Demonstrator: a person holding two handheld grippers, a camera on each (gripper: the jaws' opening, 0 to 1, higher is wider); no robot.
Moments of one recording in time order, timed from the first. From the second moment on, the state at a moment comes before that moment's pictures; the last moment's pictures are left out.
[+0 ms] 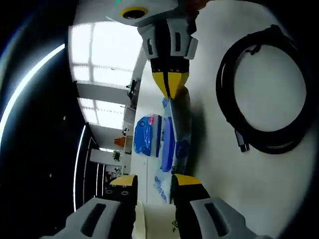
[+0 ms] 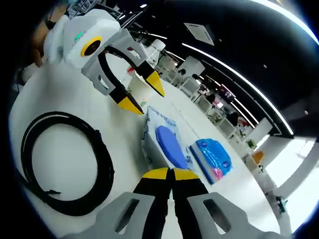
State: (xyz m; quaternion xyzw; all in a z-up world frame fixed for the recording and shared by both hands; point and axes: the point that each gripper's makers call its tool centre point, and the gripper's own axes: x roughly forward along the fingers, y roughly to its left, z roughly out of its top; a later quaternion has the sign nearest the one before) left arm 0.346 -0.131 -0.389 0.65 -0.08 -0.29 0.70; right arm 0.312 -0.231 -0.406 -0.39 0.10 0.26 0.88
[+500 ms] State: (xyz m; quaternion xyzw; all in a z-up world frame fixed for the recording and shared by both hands) left arm 0.368 -0.133 -0.403 0.68 -0.08 -0.28 0.67; right arm 0.311 -0.229 -0.405 -0.38 0.09 0.26 0.88
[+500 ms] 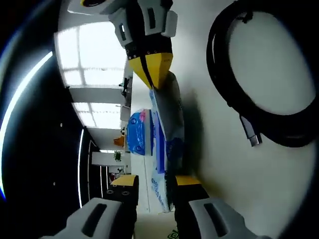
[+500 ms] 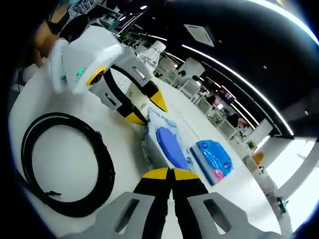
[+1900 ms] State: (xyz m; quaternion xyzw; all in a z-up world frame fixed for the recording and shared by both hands) left arm 0.364 -0.151 -0.411 0.77 -0.08 -0.27 0.58; right arm 0.309 -0.244 -0.399 -0.40 0.08 0.25 0.88
